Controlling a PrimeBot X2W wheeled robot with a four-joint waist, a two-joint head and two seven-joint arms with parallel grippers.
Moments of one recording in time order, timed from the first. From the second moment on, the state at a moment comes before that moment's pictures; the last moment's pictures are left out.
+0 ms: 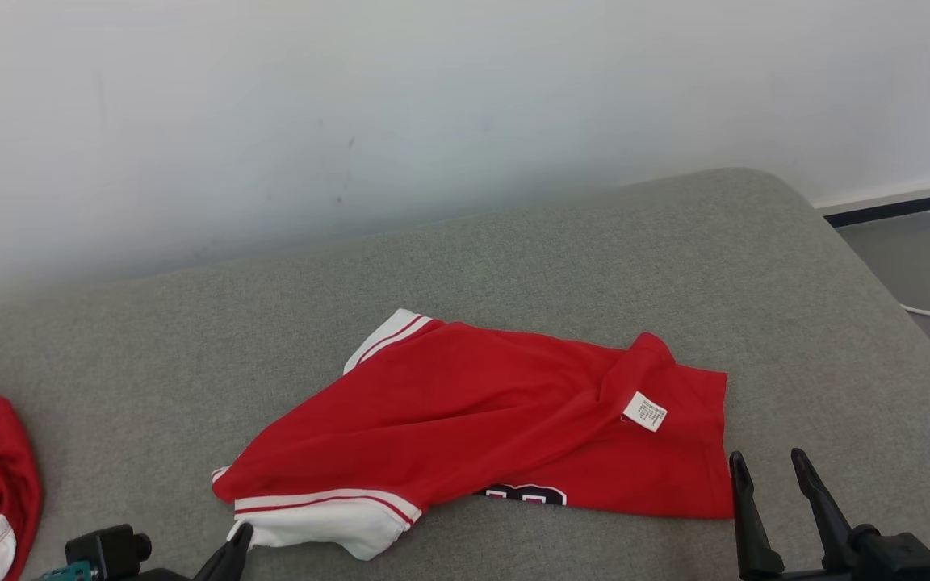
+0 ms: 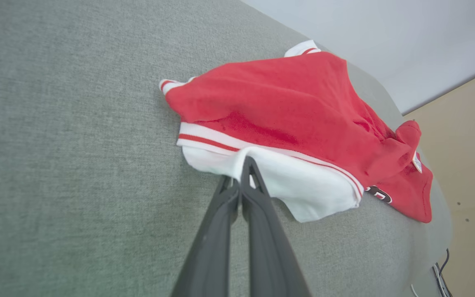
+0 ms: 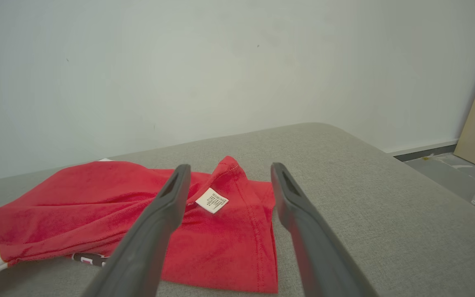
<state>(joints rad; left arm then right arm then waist) -0.15 0.31 -0.31 0.19 -0.89 0.06 0.16 0.06 -0.13 0.16 0.05 0.17 0.13 -0.26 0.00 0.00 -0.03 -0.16</state>
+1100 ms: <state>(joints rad) -0.07 0.28 -0.29 0.13 -0.87 0.02 -0.04 -0.27 -0.27 0.30 0.54 0.36 0.13 -0.26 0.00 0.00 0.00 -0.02</state>
